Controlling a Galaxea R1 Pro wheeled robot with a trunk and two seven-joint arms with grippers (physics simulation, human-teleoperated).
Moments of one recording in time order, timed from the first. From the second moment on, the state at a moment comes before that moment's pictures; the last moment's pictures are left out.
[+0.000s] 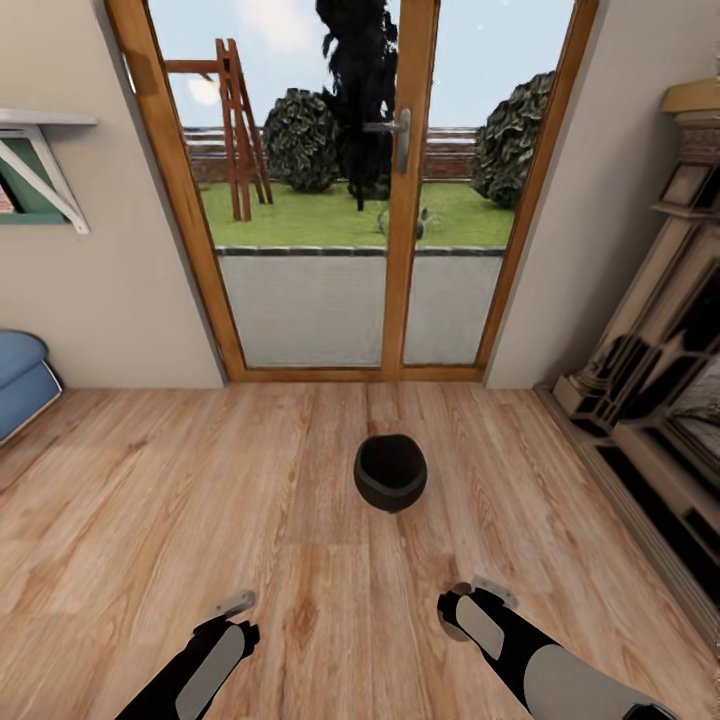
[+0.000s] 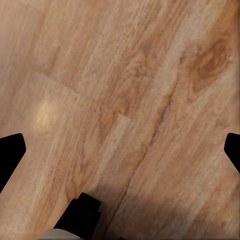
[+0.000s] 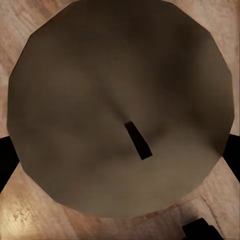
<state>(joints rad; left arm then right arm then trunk) -0.39 0.06 -0.37 -0.81 0.86 0.41 0.73 -0.66 0.01 0.57 -0.33 -1.02 0.21 -0.47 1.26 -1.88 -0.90</state>
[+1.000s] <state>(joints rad) -0.39 0.06 -0.37 -0.82 0.86 0.39 0.71 -0.66 0.01 0.57 -0.33 -1.03 0.19 -0.47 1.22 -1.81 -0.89</state>
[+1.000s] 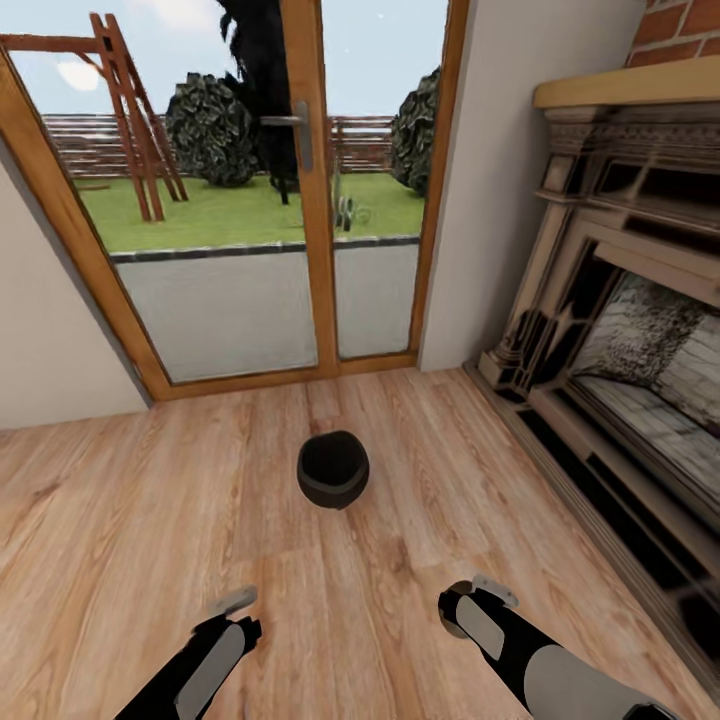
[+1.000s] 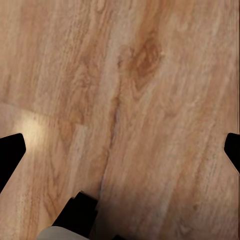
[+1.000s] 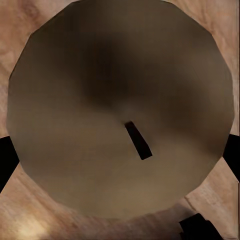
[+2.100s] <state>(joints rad) -0.39 0.06 -0.37 -0.81 0.86 0.38 0.71 -0.66 0.01 0.57 -0.33 -1.03 0.17 -0.47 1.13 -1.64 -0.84</state>
